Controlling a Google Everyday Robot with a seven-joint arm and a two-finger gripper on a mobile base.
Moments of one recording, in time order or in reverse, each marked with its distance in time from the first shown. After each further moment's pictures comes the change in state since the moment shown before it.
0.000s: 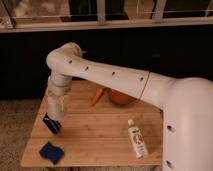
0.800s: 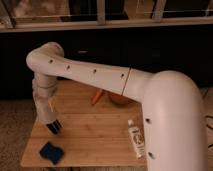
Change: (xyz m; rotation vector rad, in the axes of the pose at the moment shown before) arm -0.035 -0.024 0.023 -0.071 -0.017 -0.127
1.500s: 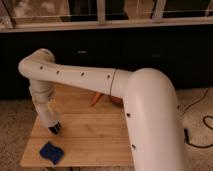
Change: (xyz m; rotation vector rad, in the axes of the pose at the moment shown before) arm 0.009 -0.001 0.047 -0.120 0.057 -0.030
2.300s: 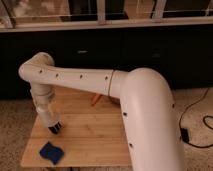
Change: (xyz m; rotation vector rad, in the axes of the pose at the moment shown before) arm 0.008 0.002 0.011 -0.008 0.027 0.007
